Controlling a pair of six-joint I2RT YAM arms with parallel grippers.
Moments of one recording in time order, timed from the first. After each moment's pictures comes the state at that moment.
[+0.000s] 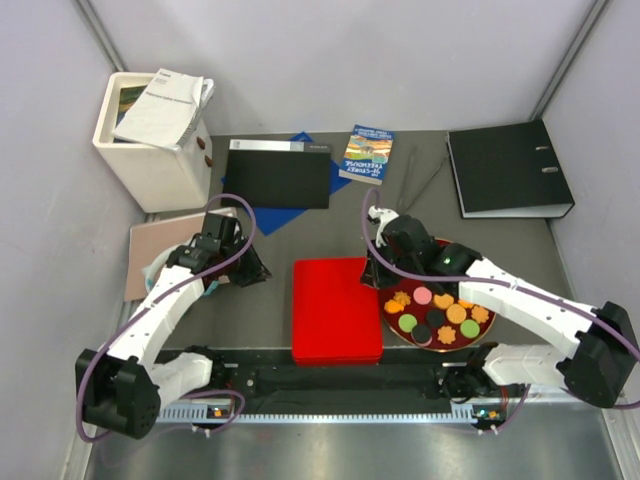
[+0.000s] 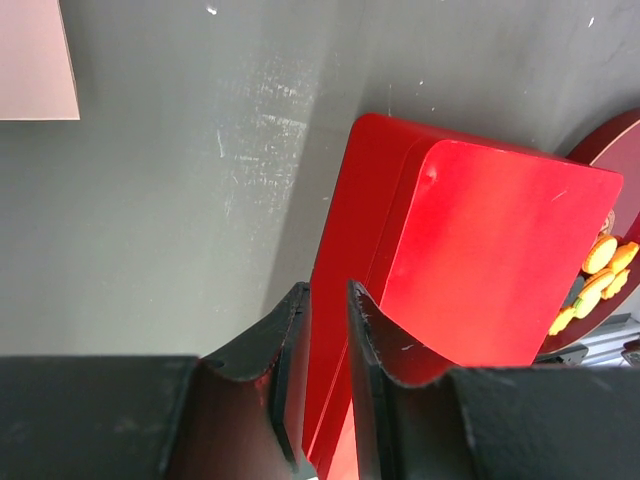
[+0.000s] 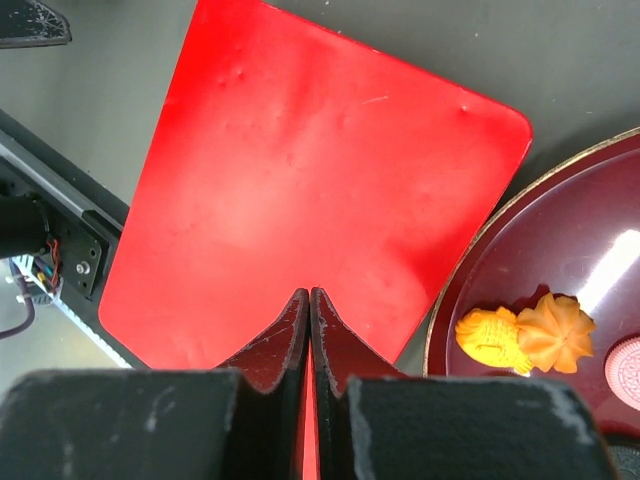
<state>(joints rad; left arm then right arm) -0.26 1.08 0.79 -0.70 0.20 -0.72 0.83 1.19 0.91 -0.48 -0.10 0.51</state>
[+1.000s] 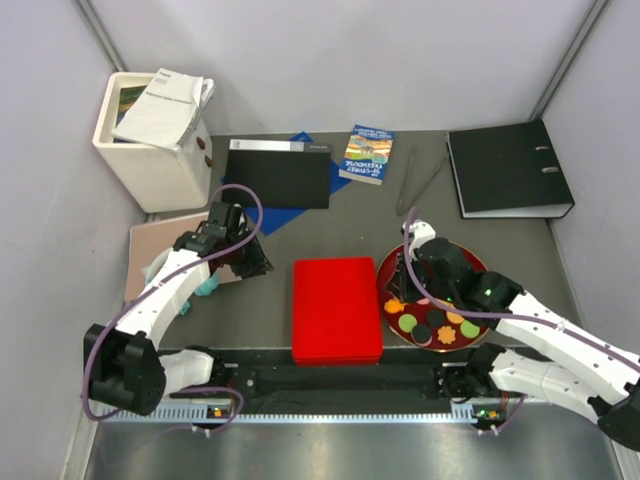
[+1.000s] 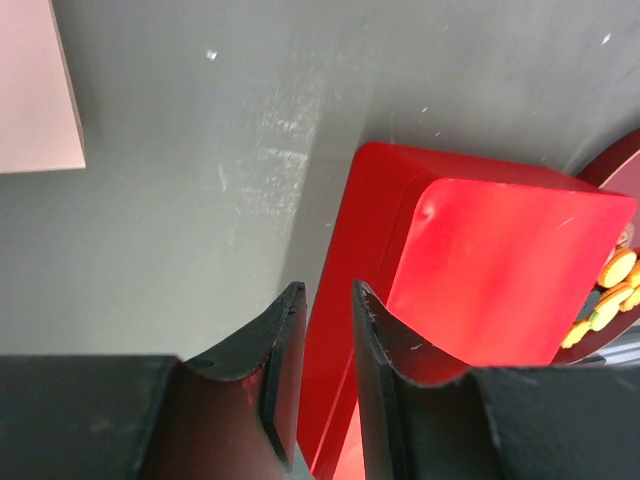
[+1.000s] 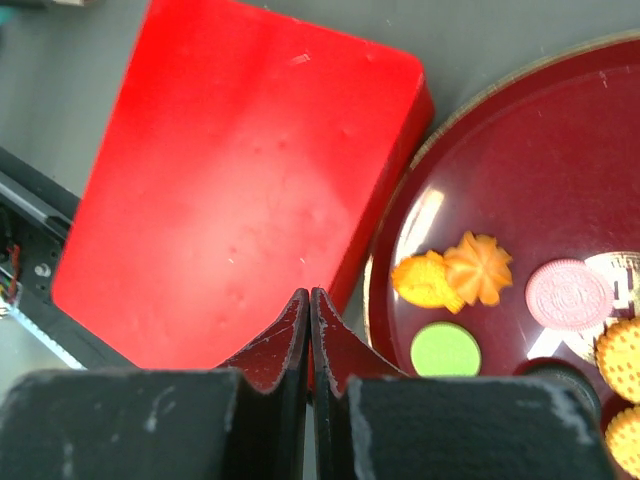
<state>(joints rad) -0.26 1.20 0.87 -0.70 0.19 -0.68 0.83 0.87 0.73 -0.53 0.03 0.51</state>
